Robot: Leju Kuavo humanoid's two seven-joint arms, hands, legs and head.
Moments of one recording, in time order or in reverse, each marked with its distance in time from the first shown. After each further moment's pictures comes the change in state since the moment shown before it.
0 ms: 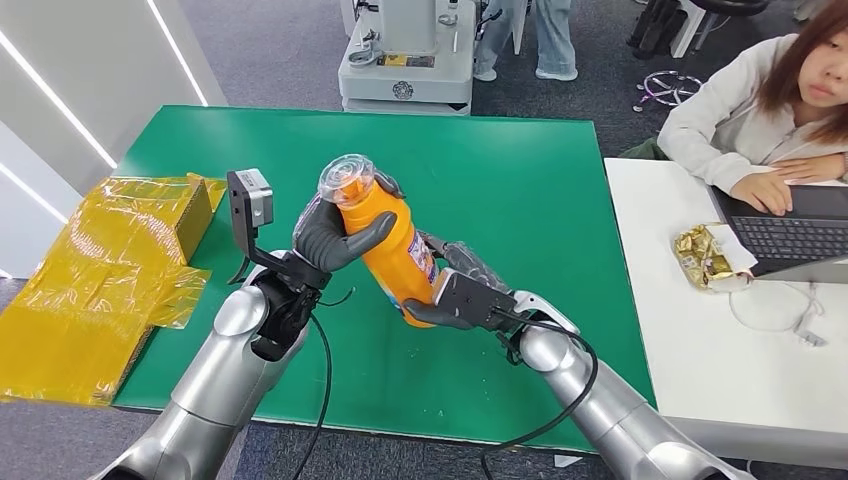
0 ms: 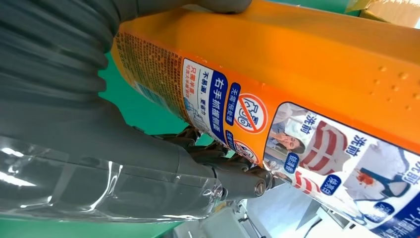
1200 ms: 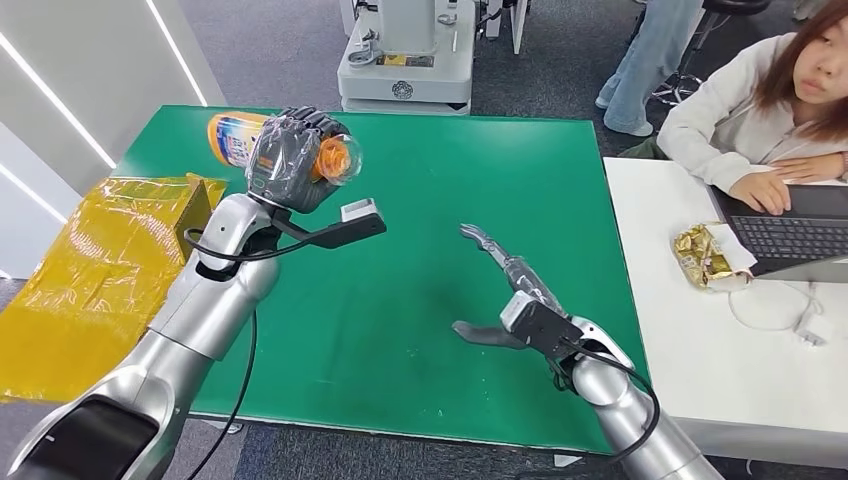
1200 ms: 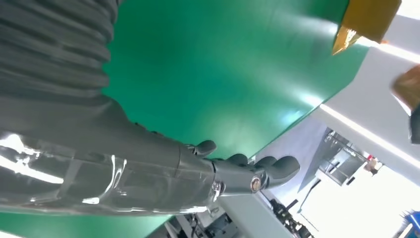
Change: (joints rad) left arm -0.247 0.125 -0.032 0.295 -1.523 0.623 -0.007; right arm 0.204 -0.145 -0.182 -0.268 0.035 -0.017 -0.064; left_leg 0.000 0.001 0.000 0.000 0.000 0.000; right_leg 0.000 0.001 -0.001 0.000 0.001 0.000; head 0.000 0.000
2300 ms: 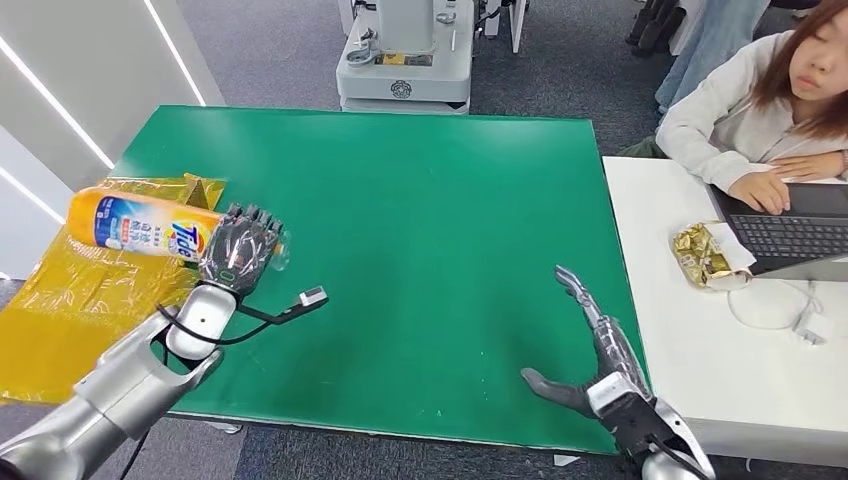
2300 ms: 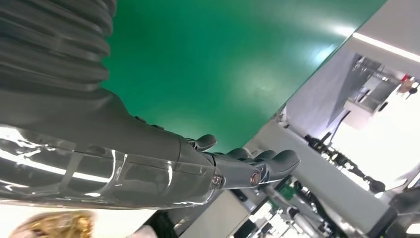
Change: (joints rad) left arm 0.242 0.389 -0.285 -0.147 -0.430 -0.165 0.578; right arm 0.456 -0.068 -0.332 -0.425 0.129 -0.052 0.012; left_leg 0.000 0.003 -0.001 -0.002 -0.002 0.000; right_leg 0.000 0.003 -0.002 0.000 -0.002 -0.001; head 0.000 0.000
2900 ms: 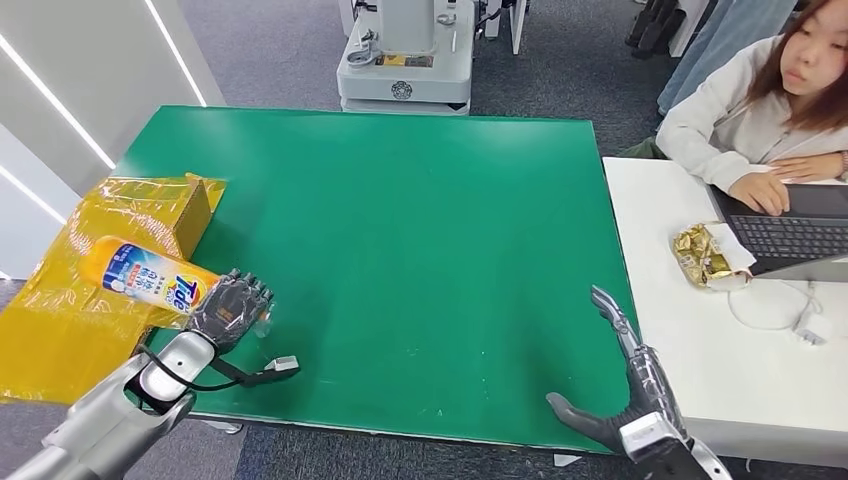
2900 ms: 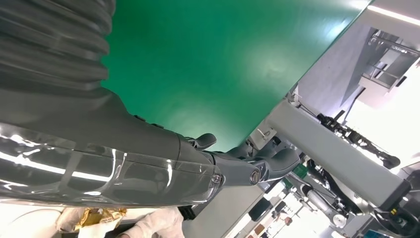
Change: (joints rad) left arm 0.190 0.010 0.167 0.079 0.036 -0.007 -0.342; right arm 0.168 0.014 -0.117 -0.189 0.054 0.026 0.033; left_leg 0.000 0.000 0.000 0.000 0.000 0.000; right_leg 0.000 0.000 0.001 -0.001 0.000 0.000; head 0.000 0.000
